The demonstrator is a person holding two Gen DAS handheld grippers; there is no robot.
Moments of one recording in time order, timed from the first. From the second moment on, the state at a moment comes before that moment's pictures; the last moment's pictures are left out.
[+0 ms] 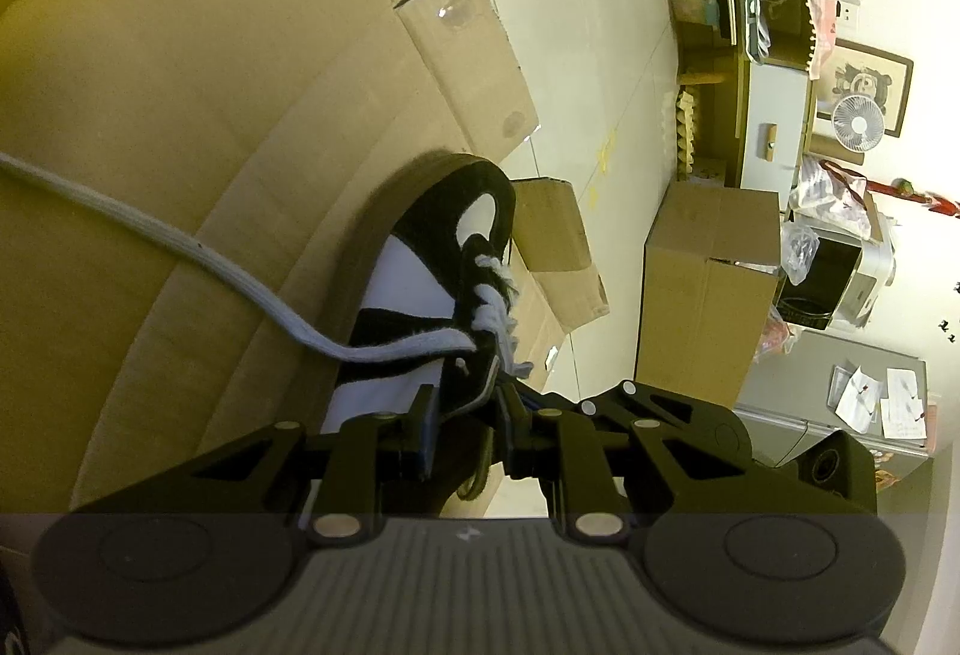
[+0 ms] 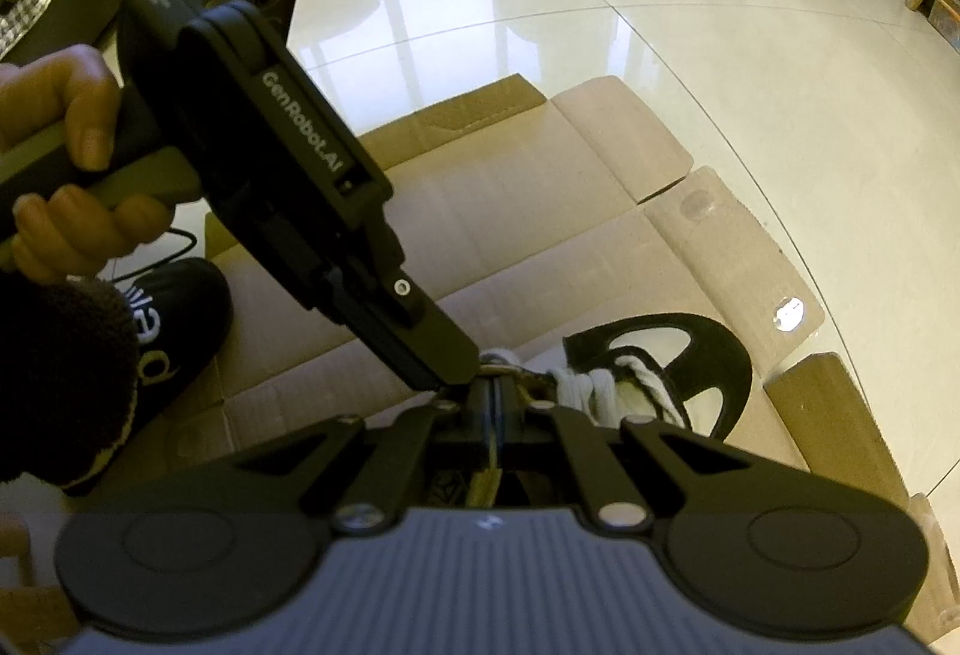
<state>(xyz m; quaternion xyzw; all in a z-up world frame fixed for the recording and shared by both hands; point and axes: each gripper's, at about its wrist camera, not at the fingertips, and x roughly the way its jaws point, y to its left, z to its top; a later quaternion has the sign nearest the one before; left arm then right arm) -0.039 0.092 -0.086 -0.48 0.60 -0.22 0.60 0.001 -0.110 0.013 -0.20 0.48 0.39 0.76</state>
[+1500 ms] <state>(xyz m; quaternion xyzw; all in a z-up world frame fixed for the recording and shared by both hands) -0.036 0.080 -0.080 -0.49 0.57 -0.21 0.62 -0.064 -0.157 0.024 -0.11 0.50 0.36 0.78</state>
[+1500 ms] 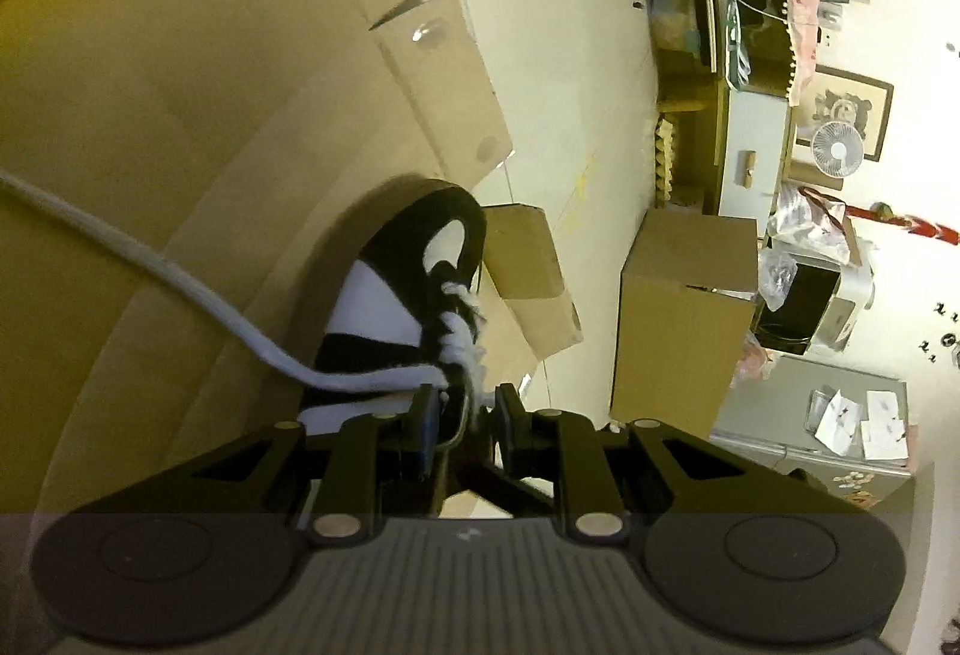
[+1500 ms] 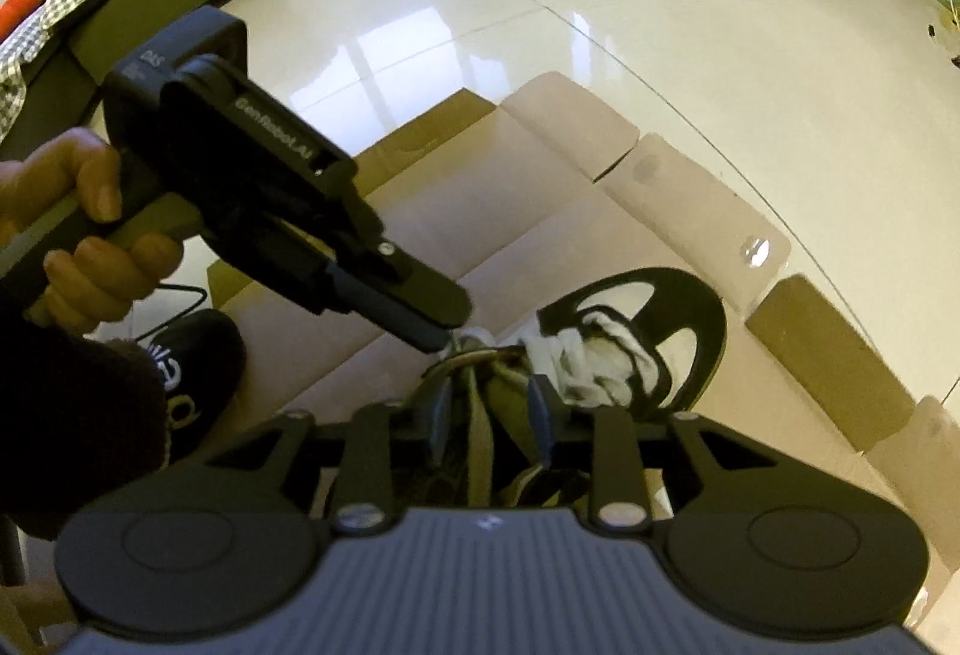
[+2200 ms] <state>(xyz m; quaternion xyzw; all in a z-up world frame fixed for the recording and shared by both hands) -0.040 0.089 -0.063 -0.41 0.58 -0.20 0.68 -0.102 -0.111 0.018 -0.20 0.49 0.38 0.76</state>
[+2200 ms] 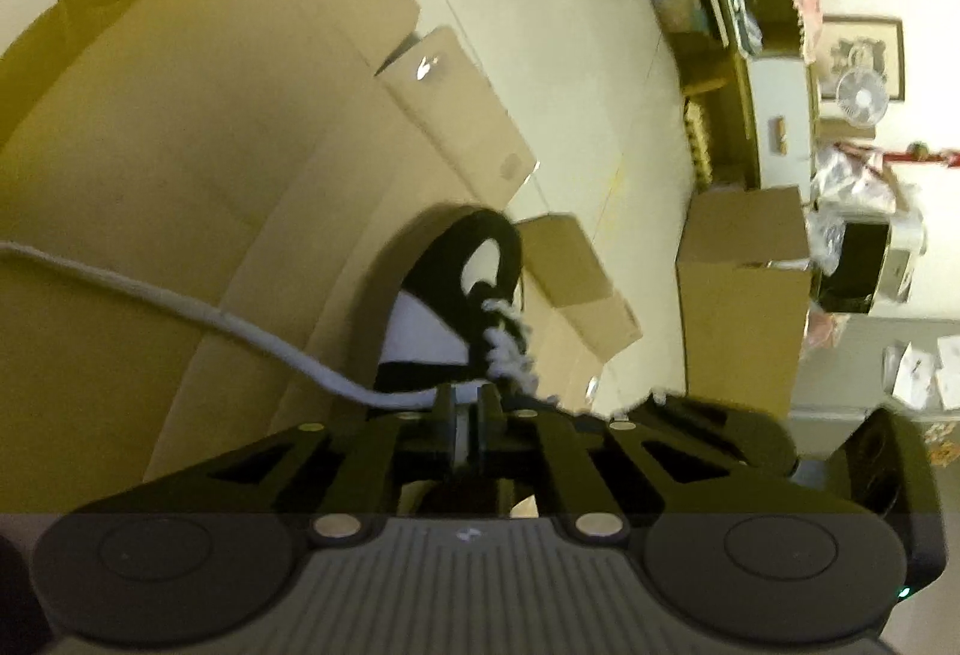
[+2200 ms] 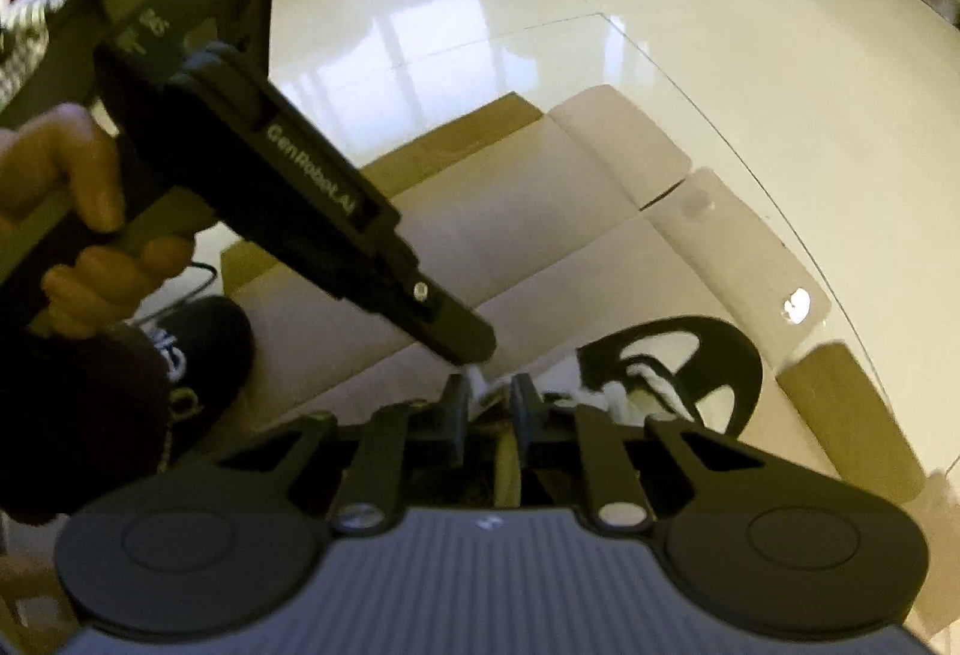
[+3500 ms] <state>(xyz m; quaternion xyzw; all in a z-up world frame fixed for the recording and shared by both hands) -0.056 0.062 -0.041 -0.31 0.51 -0.23 0.76 -0.036 -0.156 0.034 -0.09 0.51 0.36 0.78</state>
